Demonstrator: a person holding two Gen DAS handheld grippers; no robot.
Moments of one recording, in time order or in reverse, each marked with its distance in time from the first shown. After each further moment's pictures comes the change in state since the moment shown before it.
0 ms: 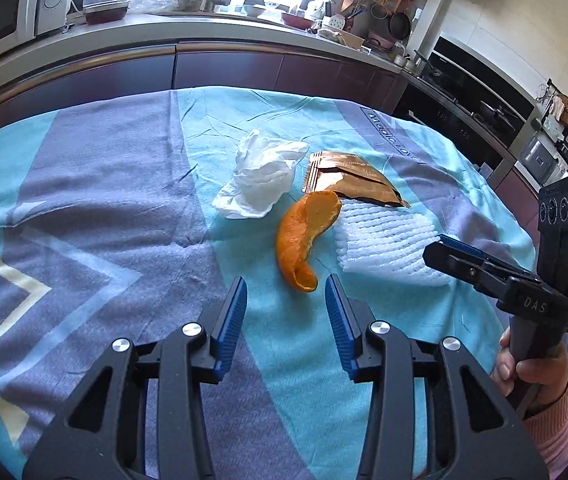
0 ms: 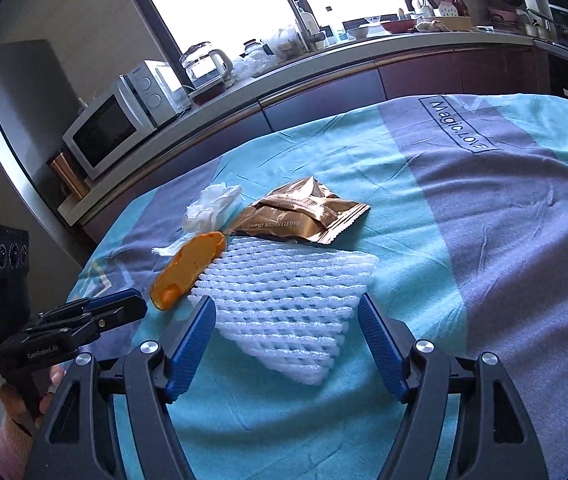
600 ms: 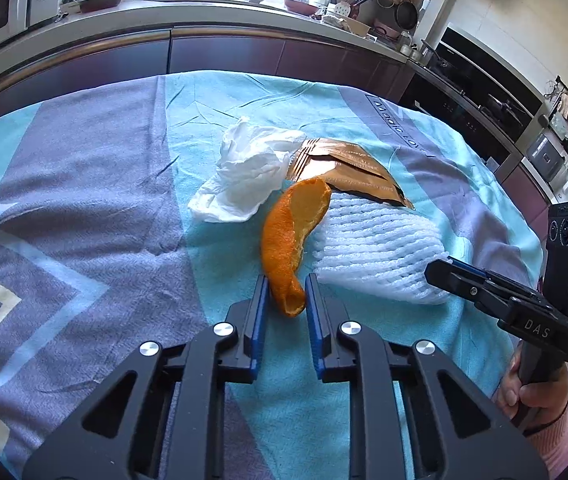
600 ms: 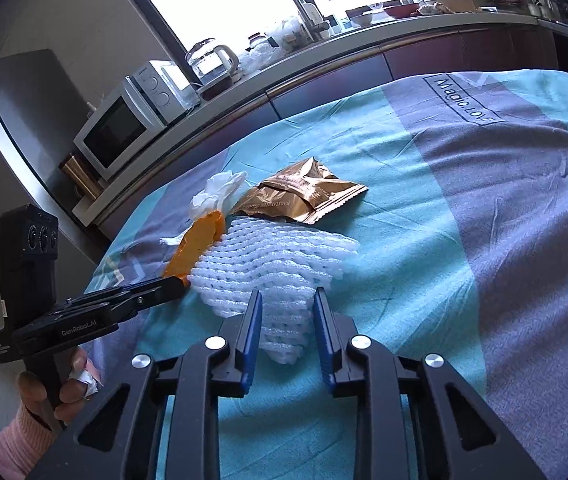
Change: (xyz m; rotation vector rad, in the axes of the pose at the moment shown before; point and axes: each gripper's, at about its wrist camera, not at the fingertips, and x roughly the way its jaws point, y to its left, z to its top) left arm 0.026 -0.008 0.008 -0.016 0.044 0.011; right arm -0.002 -0.013 -0.009 0.042 0.024 0.085
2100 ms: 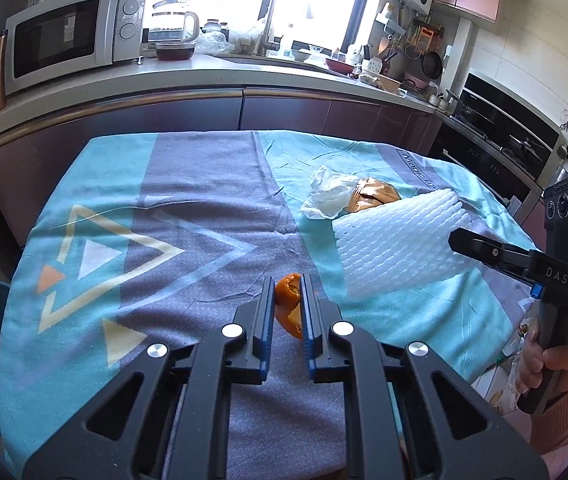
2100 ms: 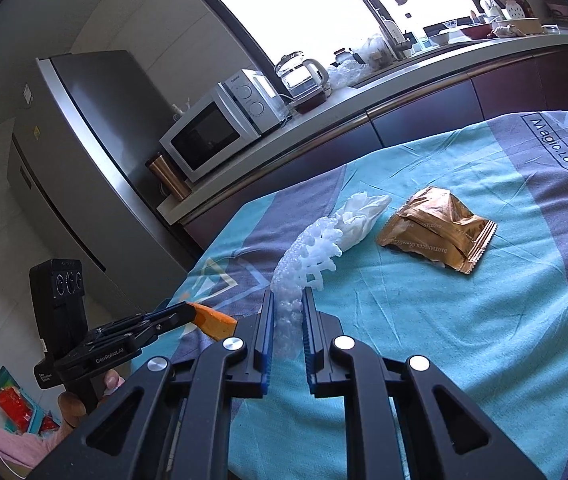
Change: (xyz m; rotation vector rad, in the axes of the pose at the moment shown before) left arm -0.137 0.039 -0.063 -0.035 -0.216 0.146; right arm -0.021 0.076 0.003 -0.086 -0.051 0.262
